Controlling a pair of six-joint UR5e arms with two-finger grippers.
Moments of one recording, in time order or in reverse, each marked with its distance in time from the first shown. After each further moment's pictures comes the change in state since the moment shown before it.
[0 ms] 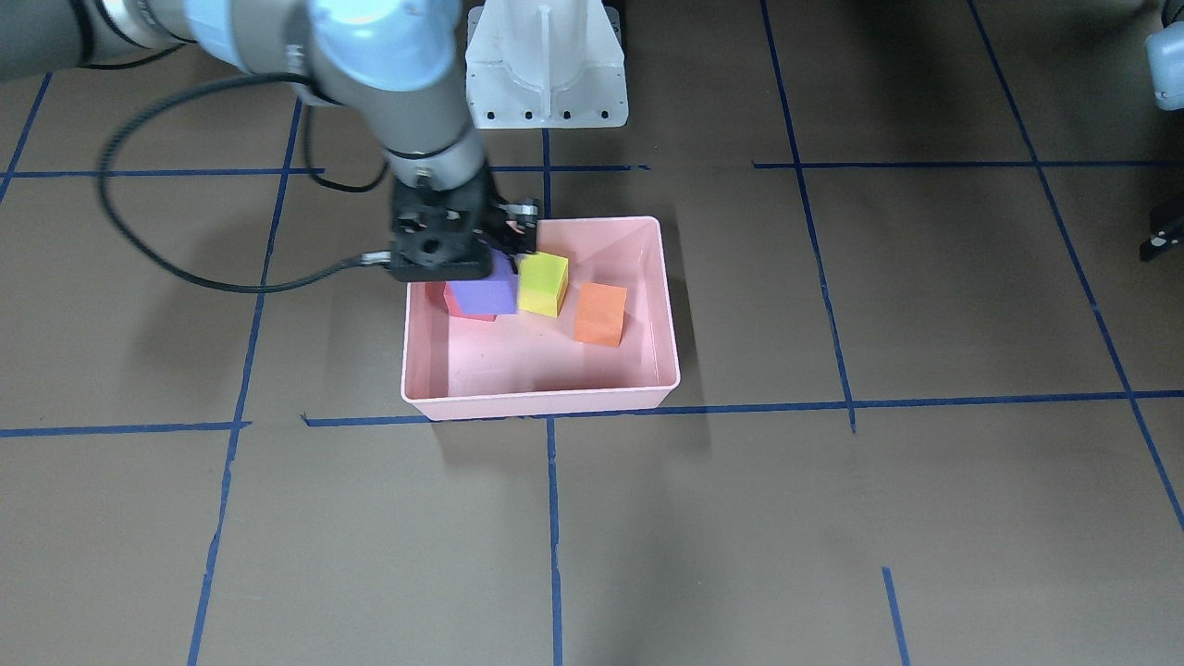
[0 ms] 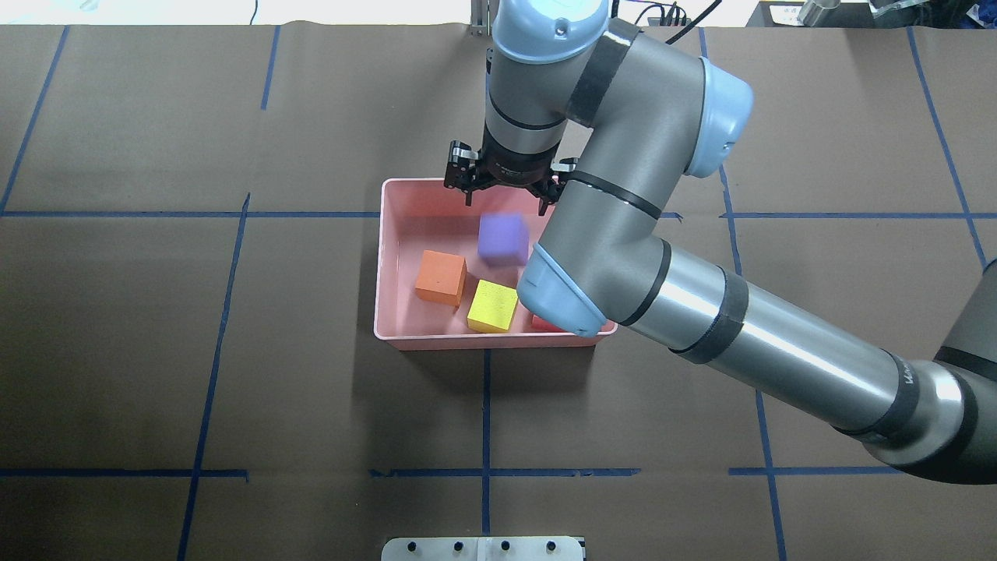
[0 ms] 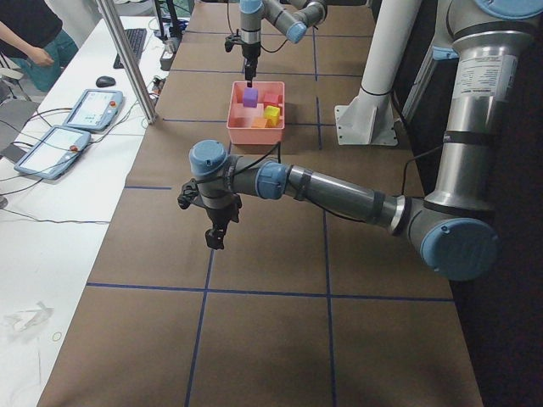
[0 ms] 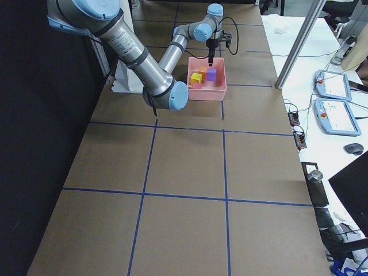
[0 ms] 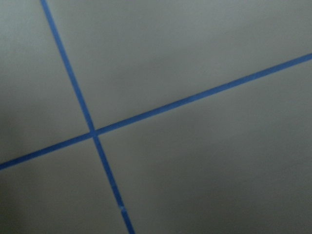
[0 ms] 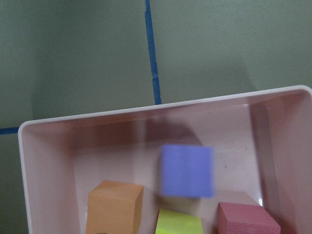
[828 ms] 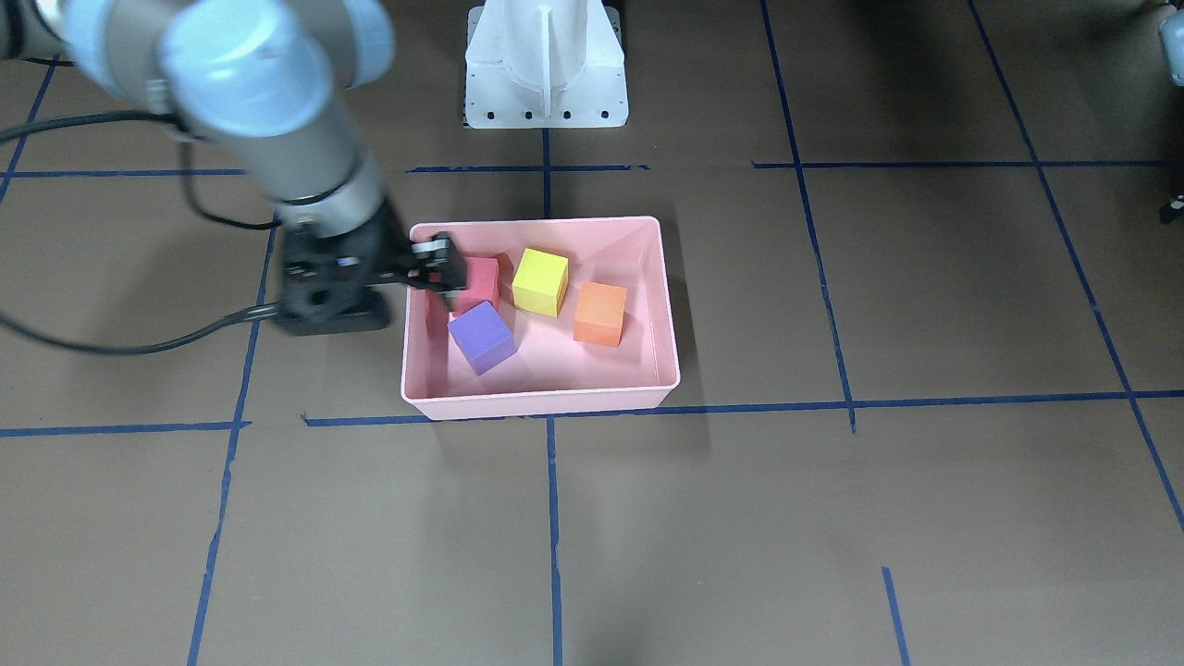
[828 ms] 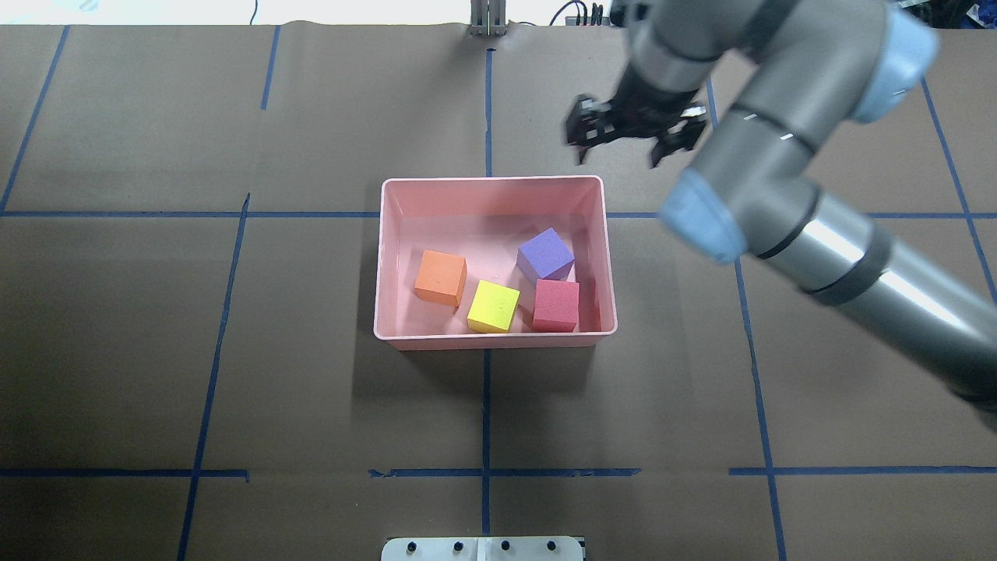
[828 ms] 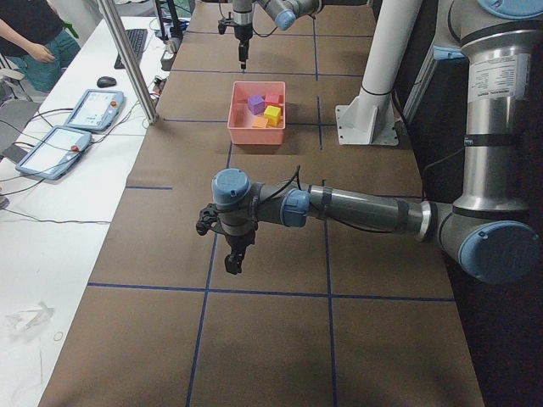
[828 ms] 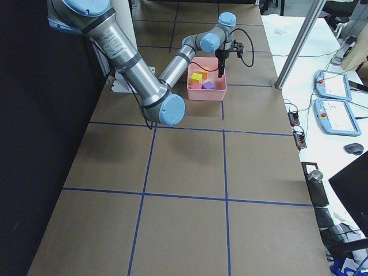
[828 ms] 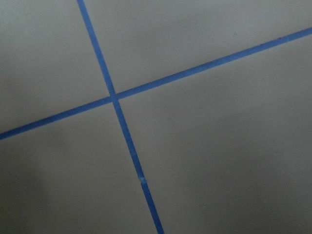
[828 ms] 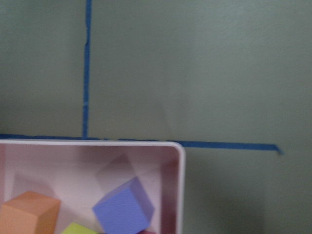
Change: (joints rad) left arm -0.036 0.119 0.002 -0.073 0.011 -0.002; right arm 0.239 -0.230 0.121 0.001 0.193 -0.364
